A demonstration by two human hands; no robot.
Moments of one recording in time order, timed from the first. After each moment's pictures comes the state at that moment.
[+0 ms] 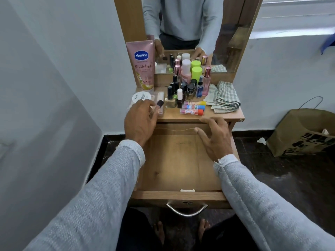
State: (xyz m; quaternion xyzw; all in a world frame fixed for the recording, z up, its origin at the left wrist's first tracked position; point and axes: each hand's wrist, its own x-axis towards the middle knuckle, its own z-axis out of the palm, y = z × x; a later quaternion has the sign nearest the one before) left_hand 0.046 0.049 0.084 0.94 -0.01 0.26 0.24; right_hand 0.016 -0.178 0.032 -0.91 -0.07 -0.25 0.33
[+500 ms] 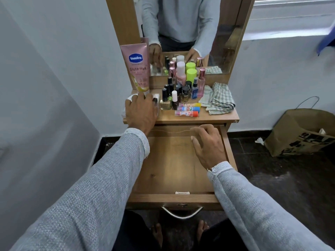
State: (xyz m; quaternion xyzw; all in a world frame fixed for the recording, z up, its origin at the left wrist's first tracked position) left_hand 0.080 0.029 0.096 0.98 0.01 0.22 0.02; right_hand 0.000 -0.175 0.024 -0.91 -0.10 -0.24 0.31
